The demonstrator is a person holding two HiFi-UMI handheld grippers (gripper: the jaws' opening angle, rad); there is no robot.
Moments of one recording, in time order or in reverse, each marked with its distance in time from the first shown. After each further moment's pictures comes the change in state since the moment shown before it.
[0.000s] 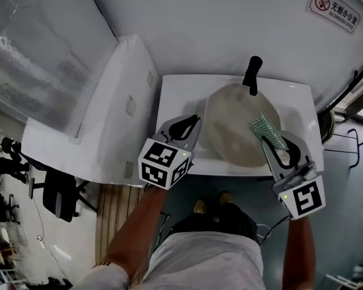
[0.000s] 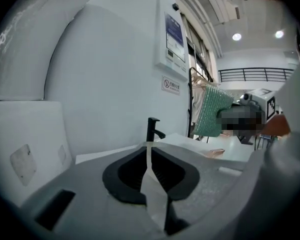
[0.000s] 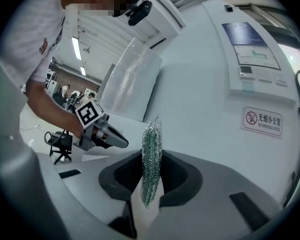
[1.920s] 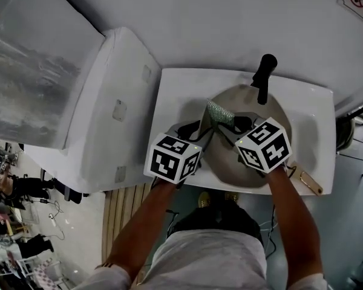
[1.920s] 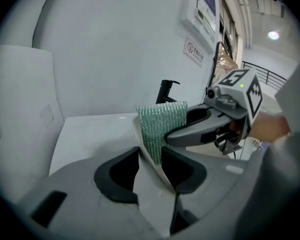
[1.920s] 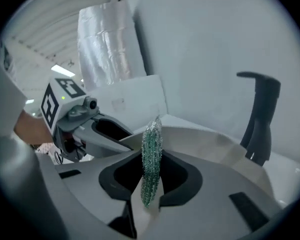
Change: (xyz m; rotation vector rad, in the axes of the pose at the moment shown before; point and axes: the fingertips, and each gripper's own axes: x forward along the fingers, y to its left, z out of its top) left arm 0.083 0.012 -0.074 -0.194 0.368 0.043; right arm 0.180 0.026 -0.114 0.389 0.377 0.467
